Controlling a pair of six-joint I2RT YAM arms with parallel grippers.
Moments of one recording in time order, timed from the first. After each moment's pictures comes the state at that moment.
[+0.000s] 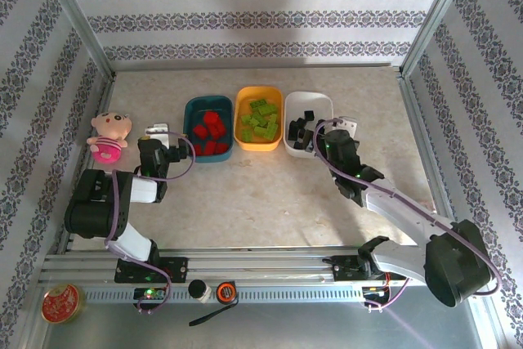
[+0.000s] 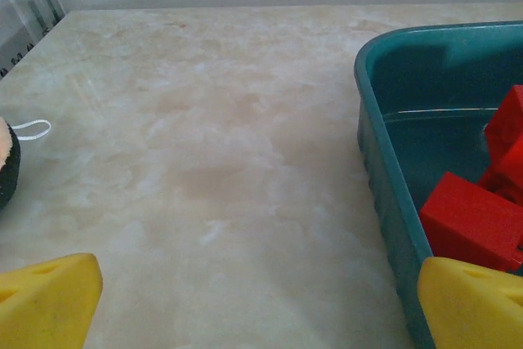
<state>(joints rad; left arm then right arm) -0.01 1.58 0.39 0.85 -0.15 -0.02 0.47 1.13 0.62 -0.01 0.39 0.52</state>
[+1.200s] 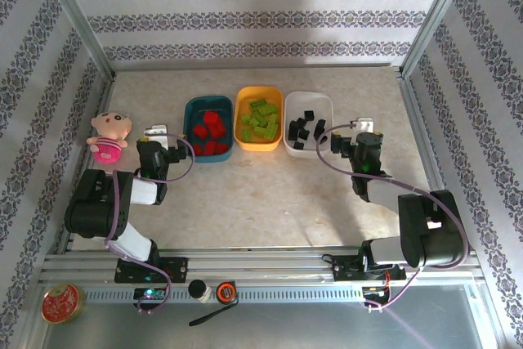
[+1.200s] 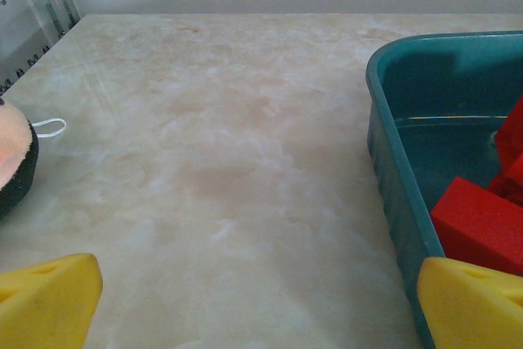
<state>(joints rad) -0.01 1.58 0.37 0.88 -0.16 -0.03 0.06 1.43 0.40 0.65 0.15 0.01</state>
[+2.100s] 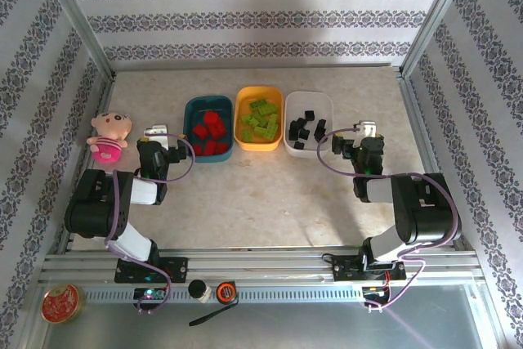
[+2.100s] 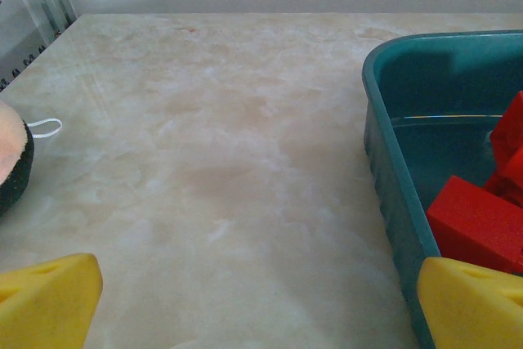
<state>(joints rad) -0.01 1.58 0.37 0.88 -0.16 -0.03 0.02 1.53 0.37 0.81 0.08 0.02</state>
